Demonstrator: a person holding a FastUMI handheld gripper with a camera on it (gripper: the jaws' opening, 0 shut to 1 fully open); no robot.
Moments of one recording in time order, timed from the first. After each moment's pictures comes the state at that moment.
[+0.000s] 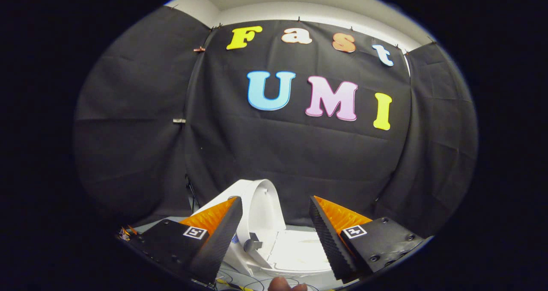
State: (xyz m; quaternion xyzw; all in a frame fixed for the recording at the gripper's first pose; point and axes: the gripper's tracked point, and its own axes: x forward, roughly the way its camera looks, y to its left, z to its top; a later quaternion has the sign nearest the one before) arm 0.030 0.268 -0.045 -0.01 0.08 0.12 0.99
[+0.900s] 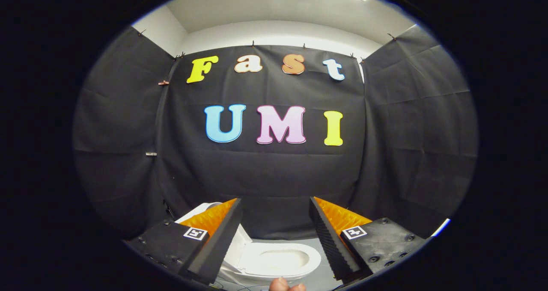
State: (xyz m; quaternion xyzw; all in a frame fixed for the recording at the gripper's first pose) arm -0.011 0.091 0.023 0.04 0.01 0.03 1.00
